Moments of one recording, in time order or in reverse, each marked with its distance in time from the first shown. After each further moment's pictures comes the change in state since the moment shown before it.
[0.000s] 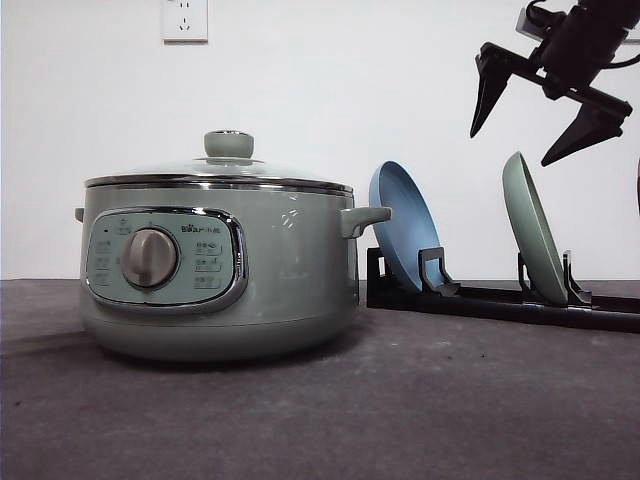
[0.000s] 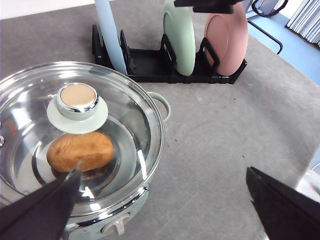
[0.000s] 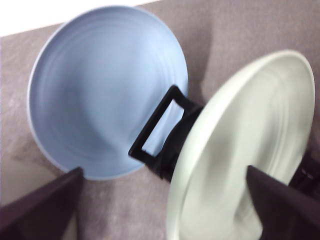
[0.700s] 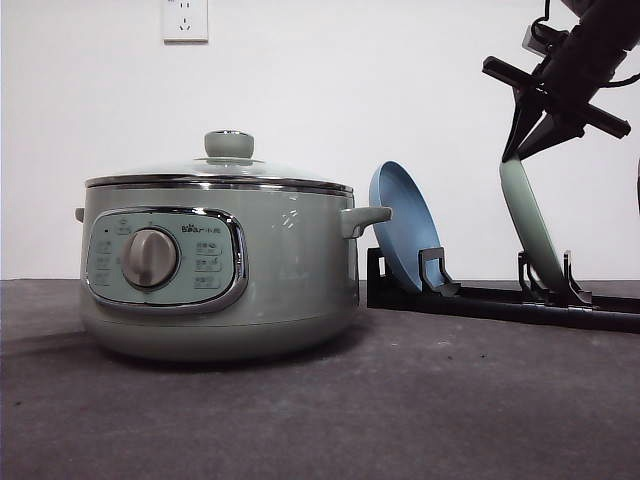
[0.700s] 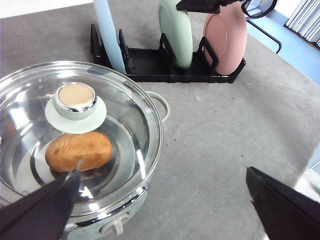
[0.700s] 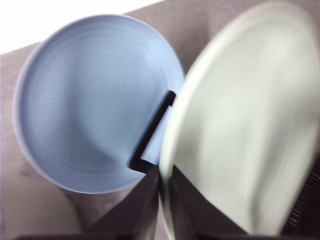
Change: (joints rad) left_arx -0.005 0.000 0.000 0.000 0.000 0.000; right_arx -0.034 0.041 0.002 0.047 -0.044 0.067
